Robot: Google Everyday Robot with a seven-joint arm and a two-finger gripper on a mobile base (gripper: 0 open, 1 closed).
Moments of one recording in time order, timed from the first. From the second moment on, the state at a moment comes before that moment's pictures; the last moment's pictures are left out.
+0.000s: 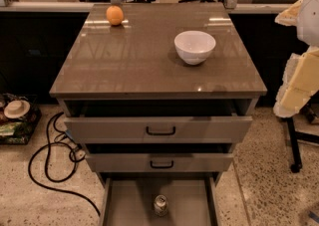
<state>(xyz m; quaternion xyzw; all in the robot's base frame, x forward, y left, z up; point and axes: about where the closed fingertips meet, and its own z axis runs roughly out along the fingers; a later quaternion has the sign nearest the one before) 0.438 -0.212 0.992 -0.60 0.78 -0.05 0.18</state>
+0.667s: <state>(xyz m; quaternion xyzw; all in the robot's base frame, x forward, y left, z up) 0.433 -0.222 0.970 -0.59 0.78 -0.03 0.19</state>
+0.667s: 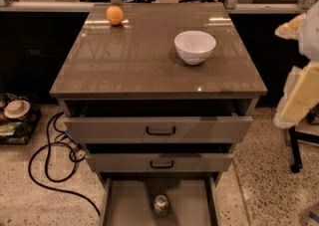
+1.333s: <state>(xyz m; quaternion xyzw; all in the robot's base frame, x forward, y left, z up) 0.379 -0.278 0.853 -0.55 0.79 0.07 0.28</state>
